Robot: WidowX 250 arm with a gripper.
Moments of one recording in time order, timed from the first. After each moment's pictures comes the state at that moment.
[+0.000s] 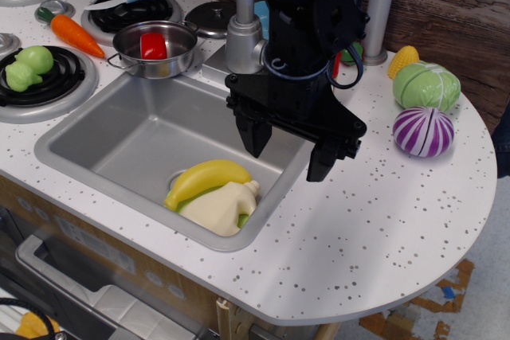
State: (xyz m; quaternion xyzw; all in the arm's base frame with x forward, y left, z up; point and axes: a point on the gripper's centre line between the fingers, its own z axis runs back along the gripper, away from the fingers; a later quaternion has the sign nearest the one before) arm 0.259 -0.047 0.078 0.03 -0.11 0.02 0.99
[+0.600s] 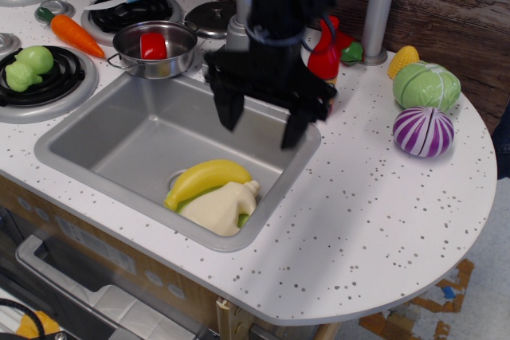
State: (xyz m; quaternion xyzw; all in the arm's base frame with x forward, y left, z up) arm 0.288 -0.003 0.077 0.07 -0.08 0.10 0.99
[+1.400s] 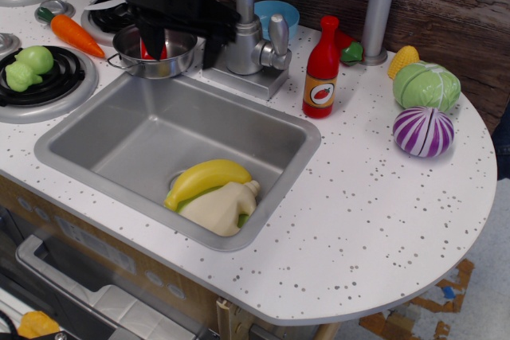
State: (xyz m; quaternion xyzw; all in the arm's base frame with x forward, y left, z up) arm 0.343 0.120 0.075 0.09 -0.14 0.20 0.97
